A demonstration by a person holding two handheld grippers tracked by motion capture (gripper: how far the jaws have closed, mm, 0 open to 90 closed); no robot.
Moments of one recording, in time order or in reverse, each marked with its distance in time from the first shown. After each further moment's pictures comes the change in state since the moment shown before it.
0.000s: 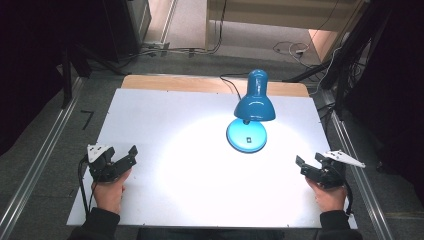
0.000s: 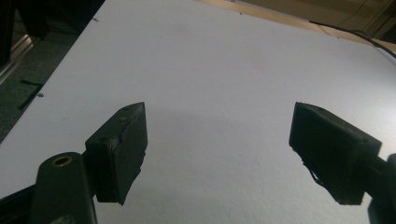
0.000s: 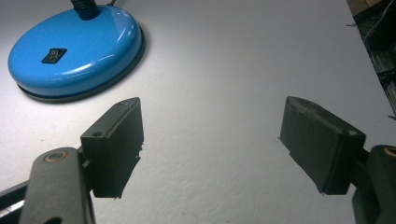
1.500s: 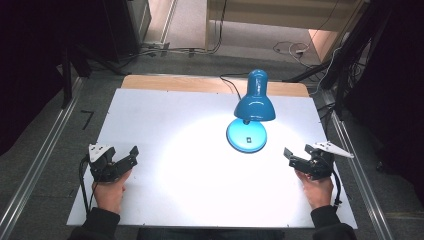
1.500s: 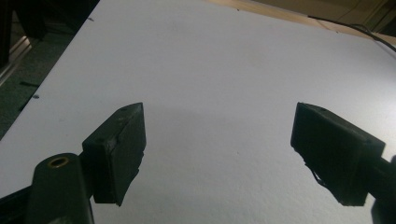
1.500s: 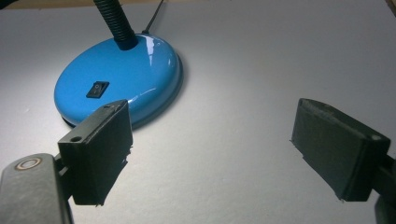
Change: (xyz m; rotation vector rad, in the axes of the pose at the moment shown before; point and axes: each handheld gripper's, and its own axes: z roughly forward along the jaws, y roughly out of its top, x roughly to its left) left arm -0.002 0.000 0.001 0.009 -0.002 0.018; right arm 0.026 0.020 0.016 -0.034 0.071 0.019
